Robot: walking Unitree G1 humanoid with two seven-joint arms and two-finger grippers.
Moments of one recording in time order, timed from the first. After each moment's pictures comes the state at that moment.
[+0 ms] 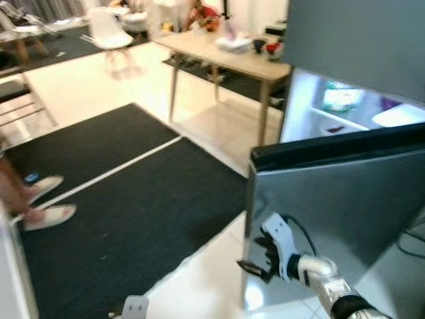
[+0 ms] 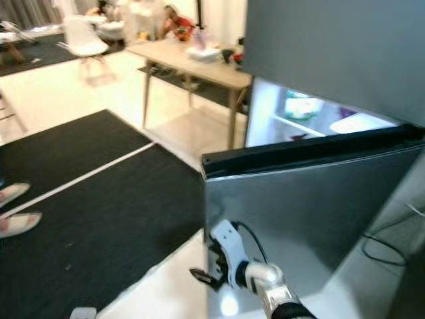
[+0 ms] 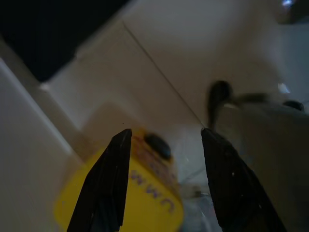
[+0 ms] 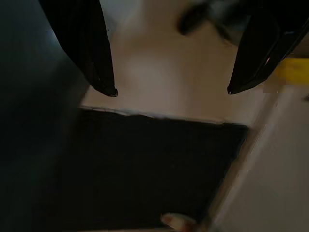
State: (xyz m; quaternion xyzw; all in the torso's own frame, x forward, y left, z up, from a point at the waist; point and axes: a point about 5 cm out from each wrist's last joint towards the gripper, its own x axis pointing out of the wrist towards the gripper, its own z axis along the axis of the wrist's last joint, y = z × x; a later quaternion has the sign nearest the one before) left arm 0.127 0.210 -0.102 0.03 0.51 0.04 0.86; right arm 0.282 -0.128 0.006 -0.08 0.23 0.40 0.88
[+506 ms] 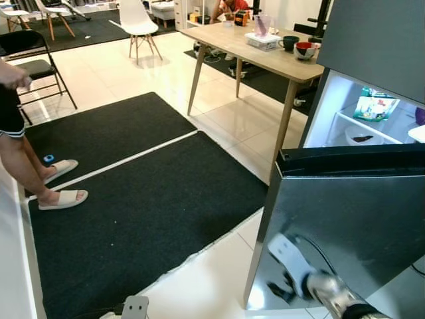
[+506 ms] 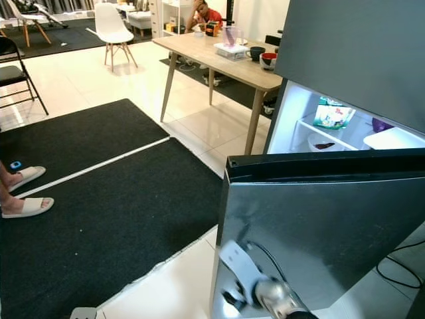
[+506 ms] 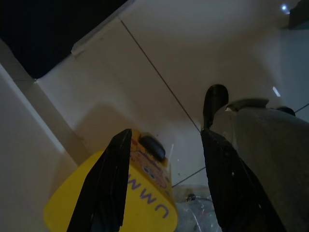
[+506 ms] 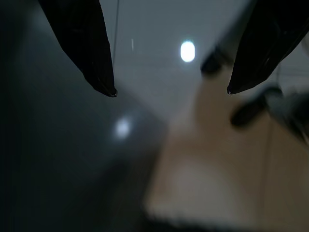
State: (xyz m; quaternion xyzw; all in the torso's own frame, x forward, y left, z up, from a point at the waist) left arm 0.130 0.212 -0.101 0.03 0.50 0.04 0.86; right arm 0.234 -0.187 -0.051 -0.24 0.42 0.27 0.84
